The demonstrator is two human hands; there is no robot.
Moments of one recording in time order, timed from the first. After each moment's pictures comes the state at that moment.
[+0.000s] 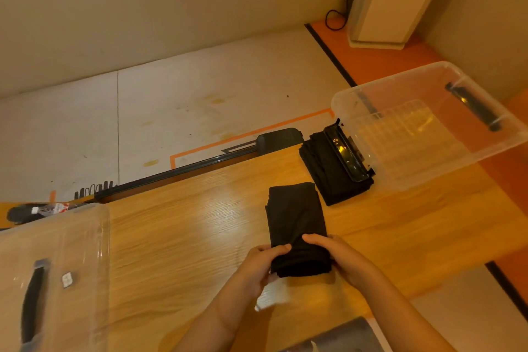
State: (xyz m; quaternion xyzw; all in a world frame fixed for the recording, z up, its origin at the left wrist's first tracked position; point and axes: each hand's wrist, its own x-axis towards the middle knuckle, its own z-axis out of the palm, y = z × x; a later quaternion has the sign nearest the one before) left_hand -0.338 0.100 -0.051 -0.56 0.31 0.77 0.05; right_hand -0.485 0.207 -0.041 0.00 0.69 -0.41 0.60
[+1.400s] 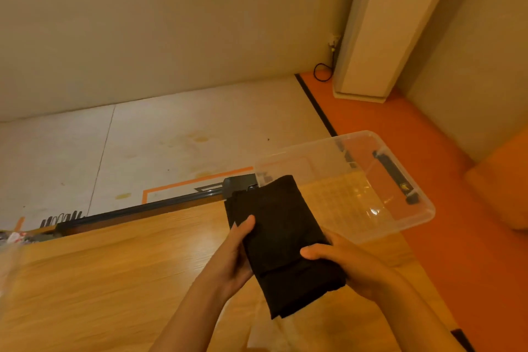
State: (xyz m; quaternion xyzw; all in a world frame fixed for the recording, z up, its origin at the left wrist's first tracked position) left_hand -0.545 0.144 0.081 -0.35 0.21 0.90 -0.16; right_hand -0.709 0.269 0.103 -0.20 0.63 -0.42 0.63
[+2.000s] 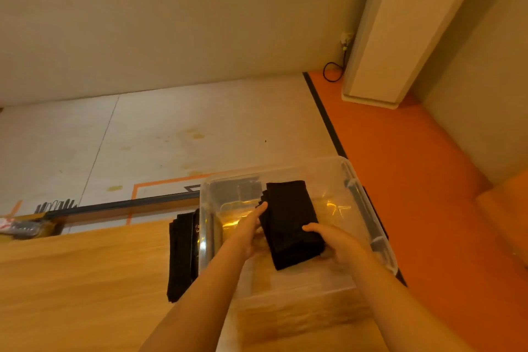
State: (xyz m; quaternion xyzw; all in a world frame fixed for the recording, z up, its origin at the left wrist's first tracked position) left_hand -0.754 0.117 0.008 -0.55 0.26 0.79 -0.10; right_hand -0.913 0.219 -0.006 -0.02 0.69 -0.36 0.63
